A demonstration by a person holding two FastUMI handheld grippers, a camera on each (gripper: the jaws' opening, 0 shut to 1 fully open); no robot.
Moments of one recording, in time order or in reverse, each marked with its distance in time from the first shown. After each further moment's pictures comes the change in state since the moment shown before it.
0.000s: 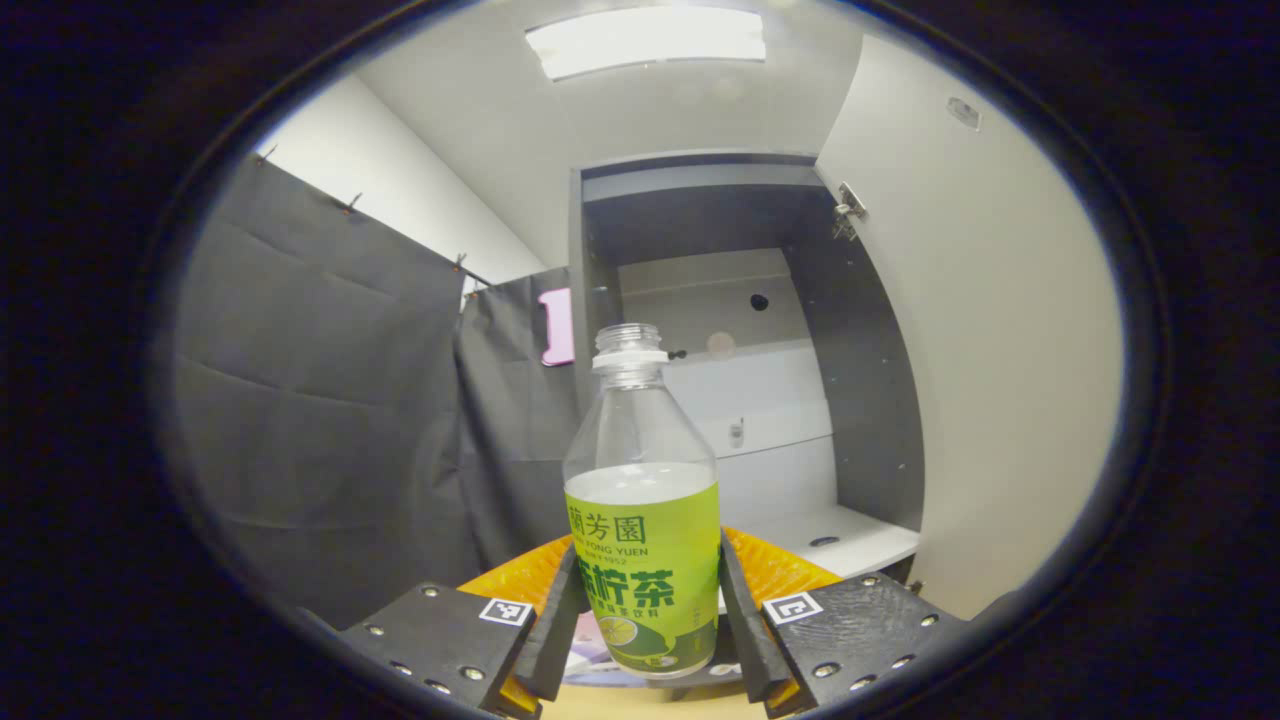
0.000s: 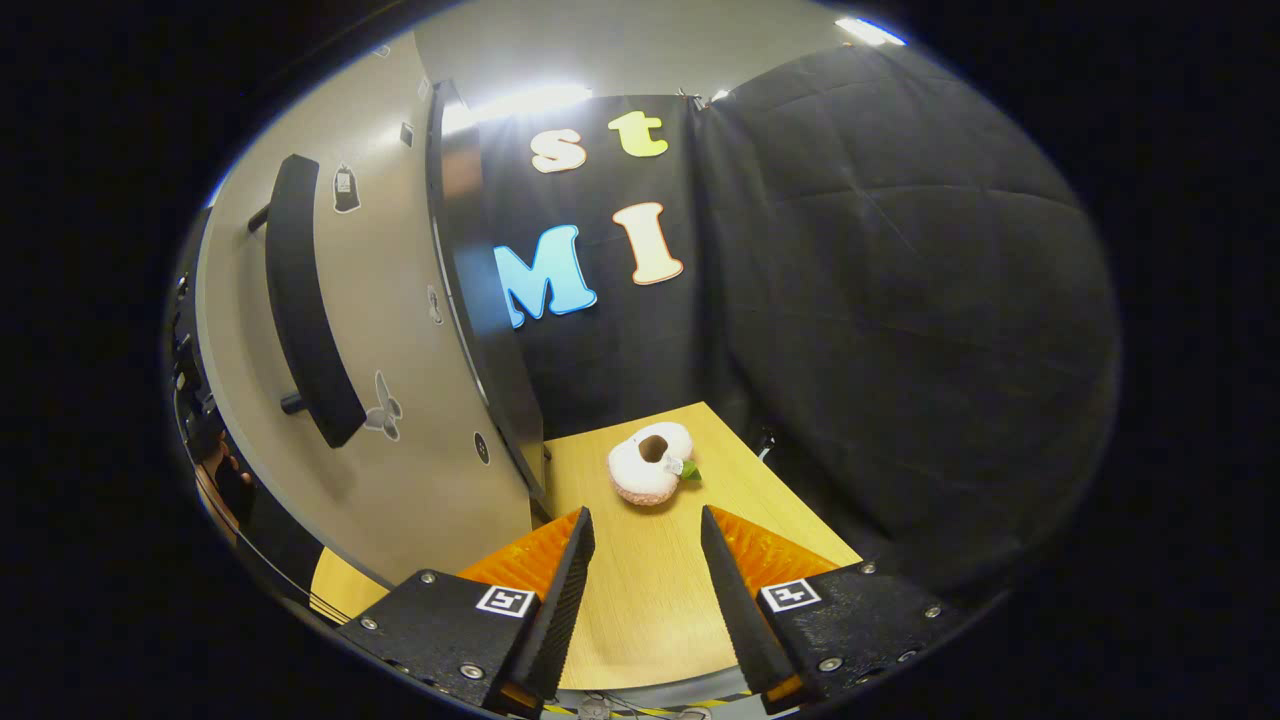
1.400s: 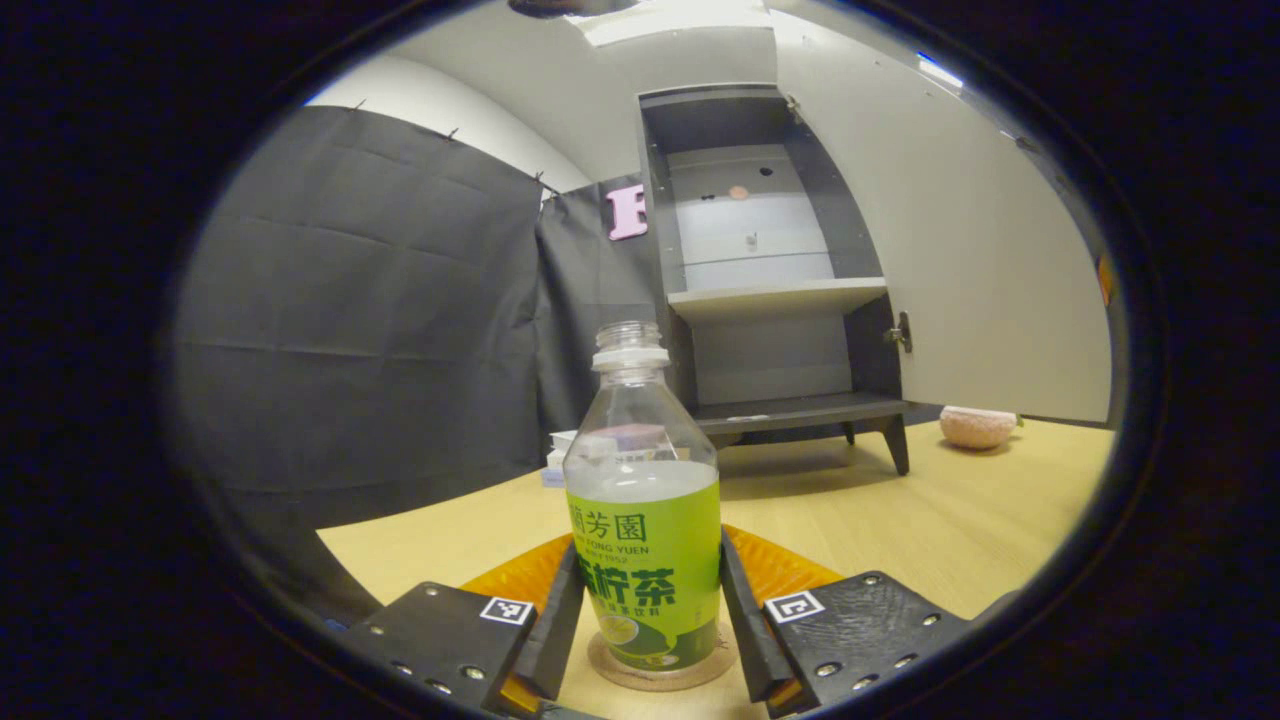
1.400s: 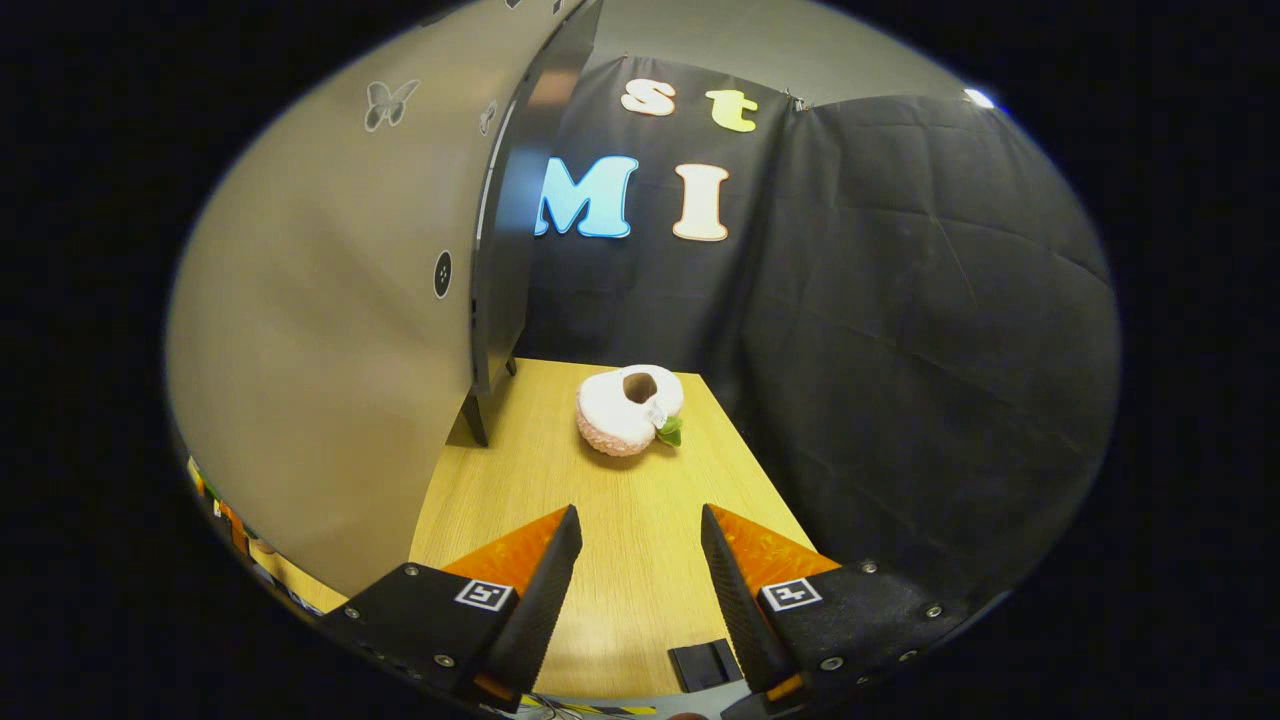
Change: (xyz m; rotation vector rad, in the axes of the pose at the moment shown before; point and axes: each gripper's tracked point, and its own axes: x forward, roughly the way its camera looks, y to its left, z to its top) left arm -0.257 -0.056 -0.351 -0.066 0.193 0.139; right arm 0.089 -0.022 -0.111 -0.340 0.031 -0.062
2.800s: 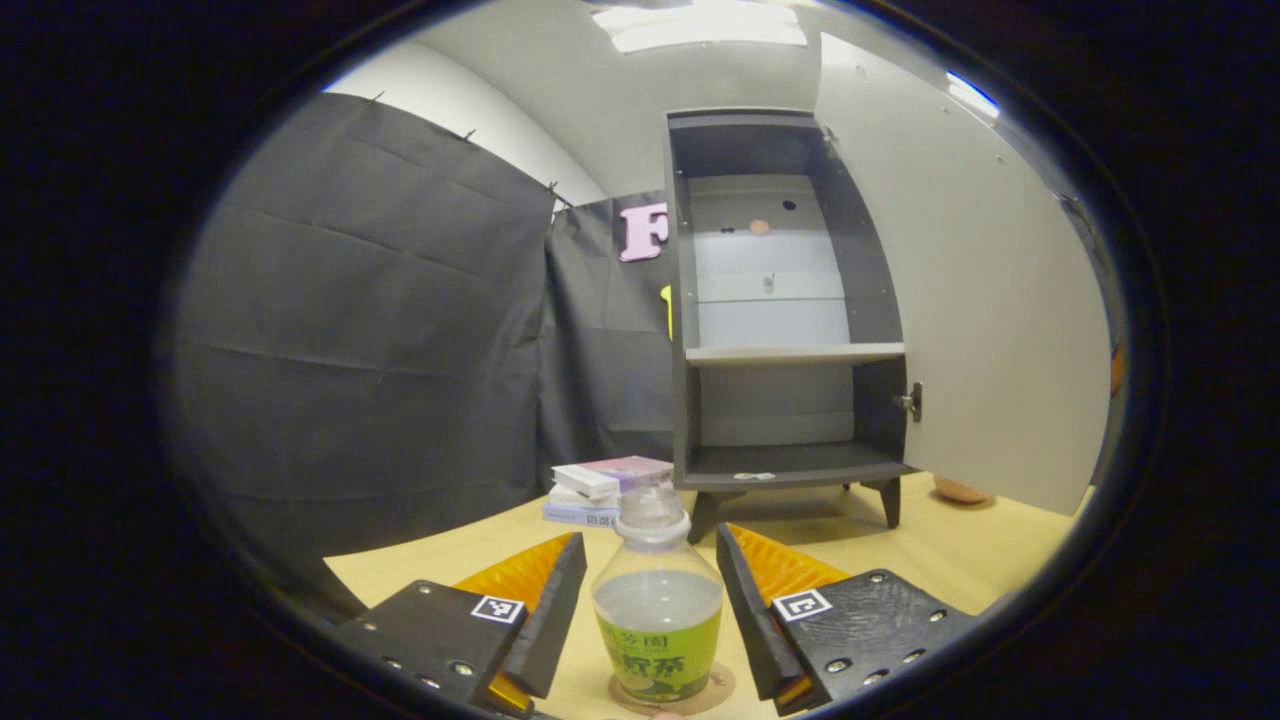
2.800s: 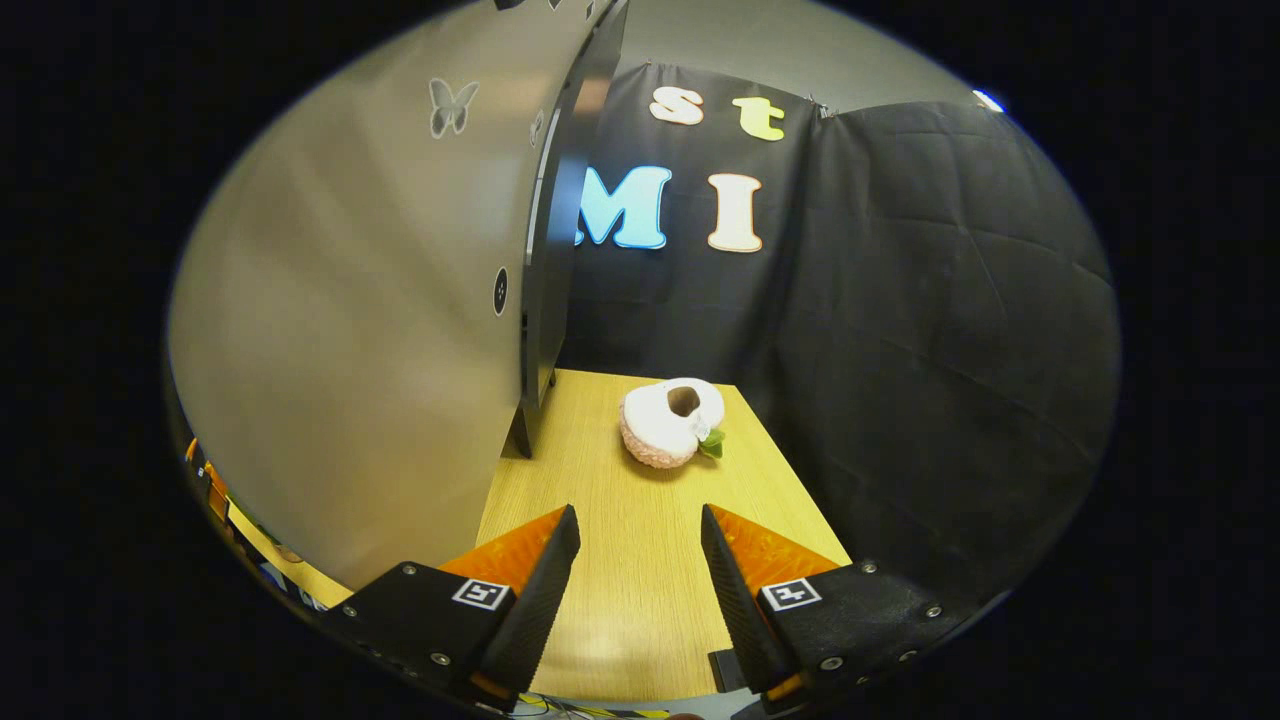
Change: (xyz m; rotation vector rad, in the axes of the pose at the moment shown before) left arm 0.006 0.023 0.083 -0.083 -0.034 -0.009; right arm -0.012 0.023 0.013 0.019 -0.022 0.080
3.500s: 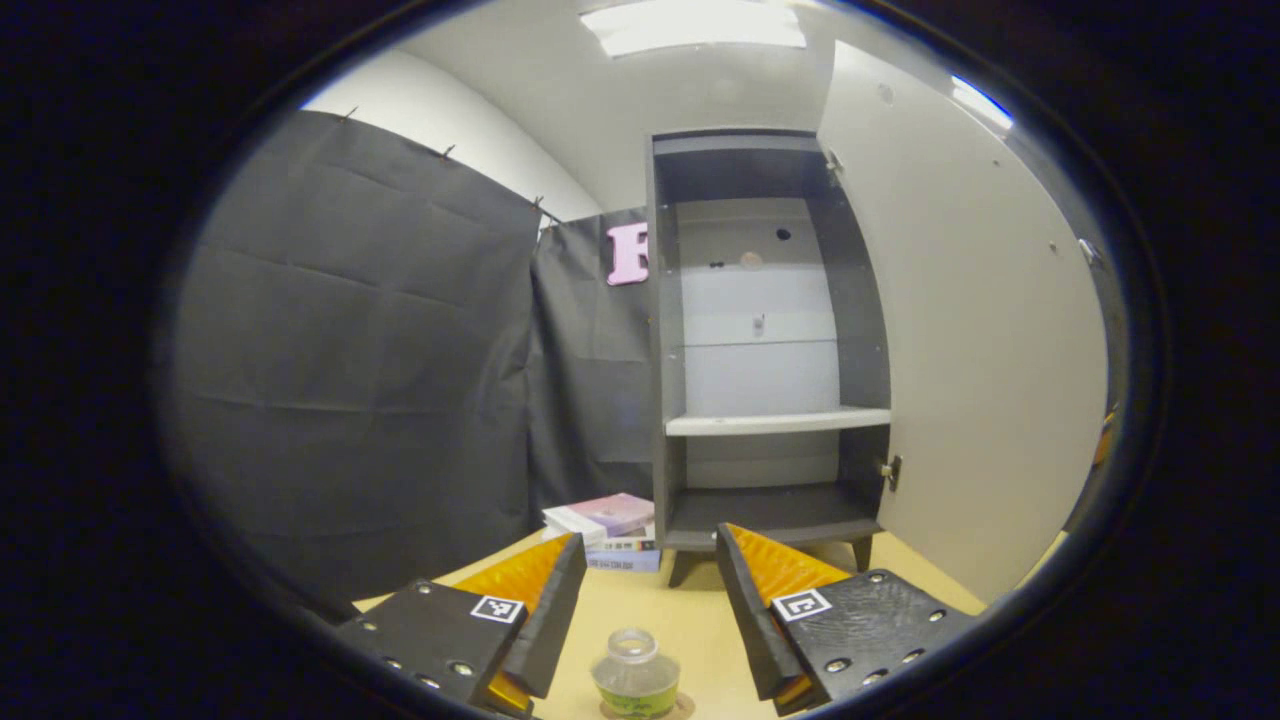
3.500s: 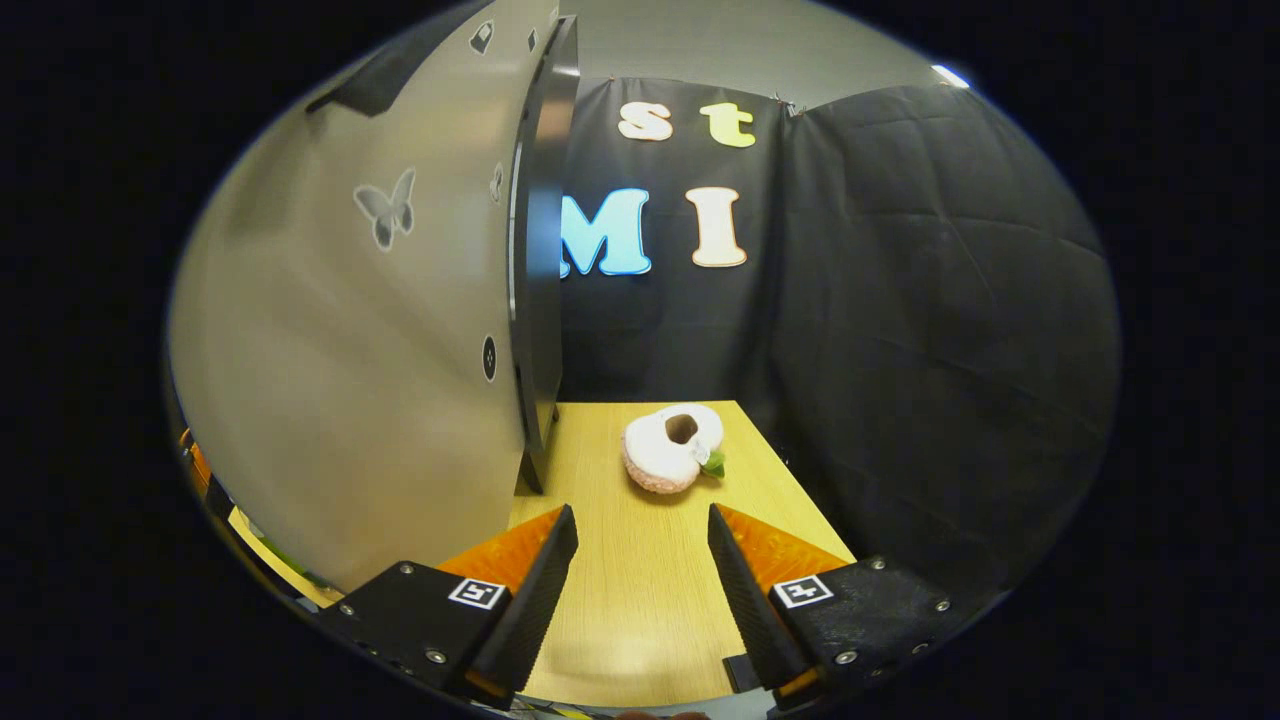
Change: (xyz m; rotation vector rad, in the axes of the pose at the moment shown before) left arm 0.011 -0.023 0.138 0.032 -0.023 -0.012; right arm -0.023 -0.009 0.062 0.103 -0.071 0.021
